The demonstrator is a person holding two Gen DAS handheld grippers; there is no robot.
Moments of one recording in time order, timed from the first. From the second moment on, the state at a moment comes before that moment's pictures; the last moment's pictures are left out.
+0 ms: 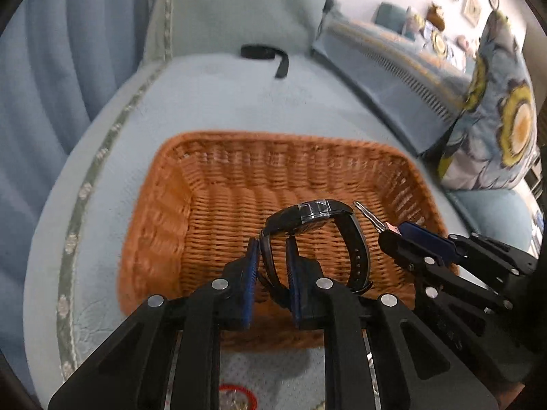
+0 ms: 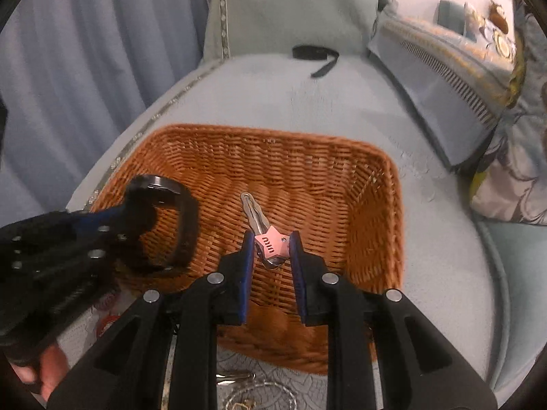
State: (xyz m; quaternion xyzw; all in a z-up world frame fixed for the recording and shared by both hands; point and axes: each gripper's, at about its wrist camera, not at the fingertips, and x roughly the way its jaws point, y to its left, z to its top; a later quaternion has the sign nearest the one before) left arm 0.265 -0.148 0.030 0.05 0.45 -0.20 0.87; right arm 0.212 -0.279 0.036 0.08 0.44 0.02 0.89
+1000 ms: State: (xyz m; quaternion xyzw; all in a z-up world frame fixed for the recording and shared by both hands) left arm 0.090 -0.055 0.045 -0.03 0.32 -0.30 0.90; right arm 0.034 -0.305 0.027 0.17 0.33 0.04 0.93
